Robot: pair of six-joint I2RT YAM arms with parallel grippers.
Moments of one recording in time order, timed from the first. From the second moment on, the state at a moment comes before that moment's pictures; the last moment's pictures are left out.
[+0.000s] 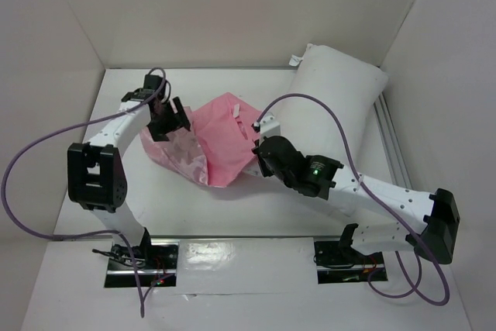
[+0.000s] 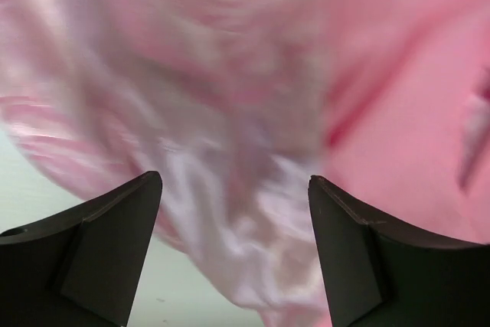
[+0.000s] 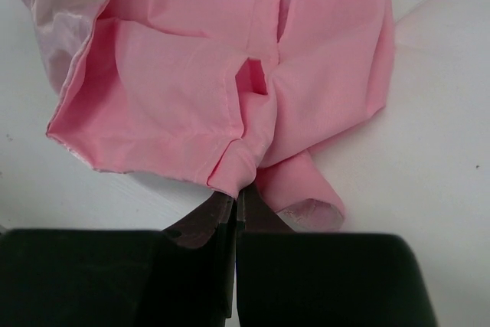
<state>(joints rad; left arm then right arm) -0.02 1.75 1.33 -0.75 0.06 -0.56 1.04 1.20 1.00 -0.42 0.49 0.30</state>
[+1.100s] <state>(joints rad) -0.21 2.06 1.73 -0.96 -0.15 -0.55 1.06 1.24 1.03 -0.44 0.52 0.30</state>
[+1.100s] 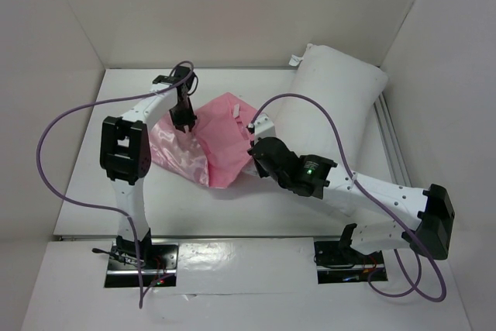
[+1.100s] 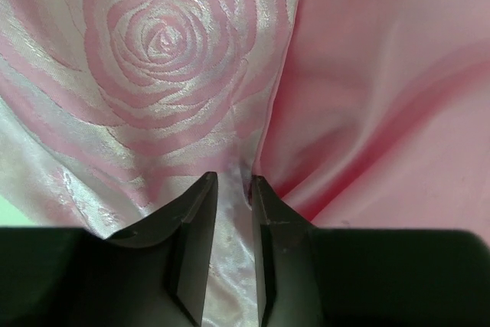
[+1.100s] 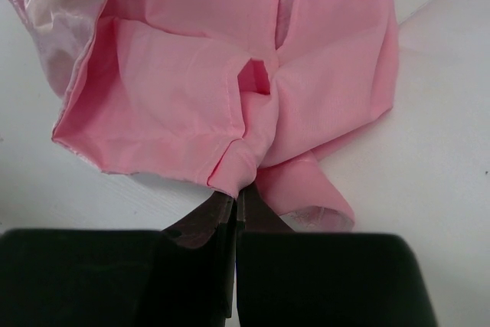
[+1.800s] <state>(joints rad) -0.18 2.13 1.92 -1.02 -0.09 -0.50 1.05 1.26 1.08 -0.44 0.57 0.27</state>
